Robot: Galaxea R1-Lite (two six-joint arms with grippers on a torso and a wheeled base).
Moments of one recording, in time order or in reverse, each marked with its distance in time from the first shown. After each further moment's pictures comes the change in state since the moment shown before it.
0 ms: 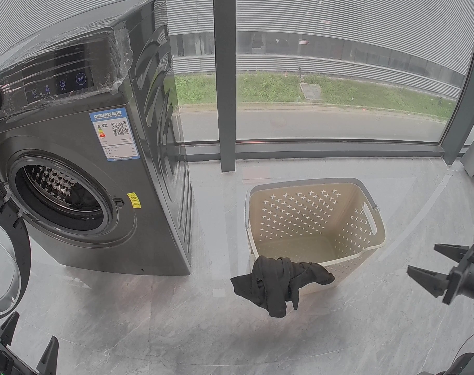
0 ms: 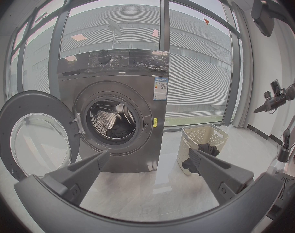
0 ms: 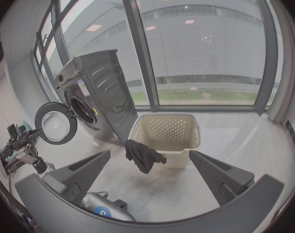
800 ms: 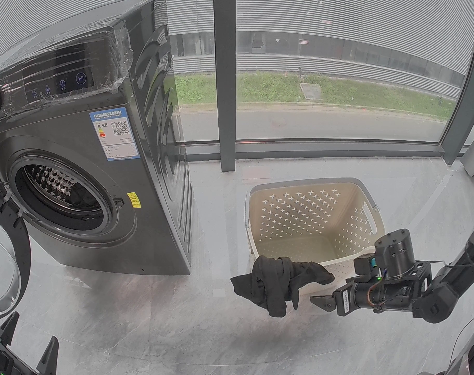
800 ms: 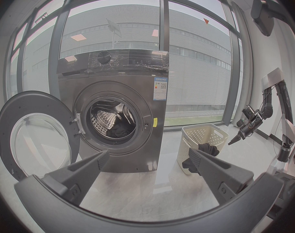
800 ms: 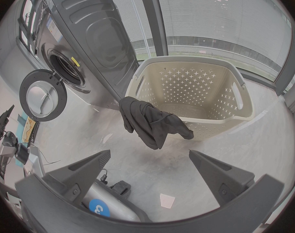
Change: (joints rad) left arm 0.000 0.000 0.000 0.000 0.000 0.003; right arm 0.247 0.931 -0.090 -0.444 -0.133 0.098
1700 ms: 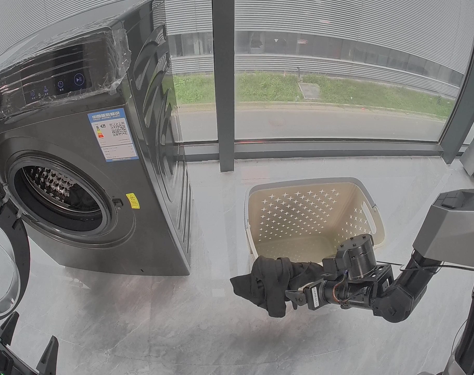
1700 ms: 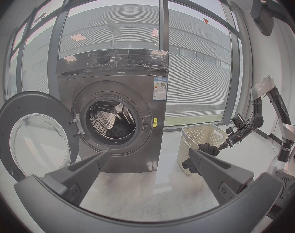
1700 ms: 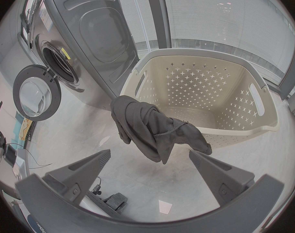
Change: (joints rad) left arm 0.000 0.000 0.000 0.000 0.001 0.001; right arm 0.029 0.282 -0.167 -0.139 -0.023 -0.012
